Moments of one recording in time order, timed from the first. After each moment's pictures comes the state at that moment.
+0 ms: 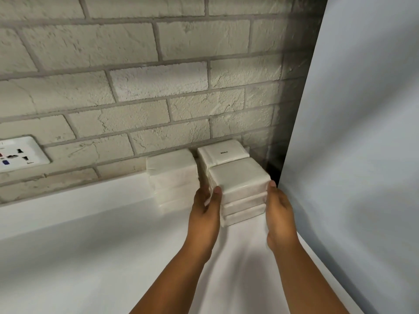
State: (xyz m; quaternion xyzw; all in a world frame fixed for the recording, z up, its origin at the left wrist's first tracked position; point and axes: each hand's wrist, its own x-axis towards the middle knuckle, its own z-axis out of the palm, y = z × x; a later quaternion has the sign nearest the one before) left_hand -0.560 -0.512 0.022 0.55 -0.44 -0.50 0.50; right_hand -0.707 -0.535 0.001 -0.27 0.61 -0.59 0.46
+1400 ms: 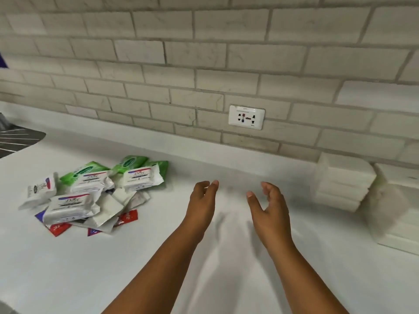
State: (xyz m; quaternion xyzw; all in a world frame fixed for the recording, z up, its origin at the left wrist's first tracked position) left_hand -0.285 -0.293 0.052 0.70 -0.24 -0.33 0.59; right_hand -0.419 -0.364 0.035 -0.69 0.46 -0.41 0.38
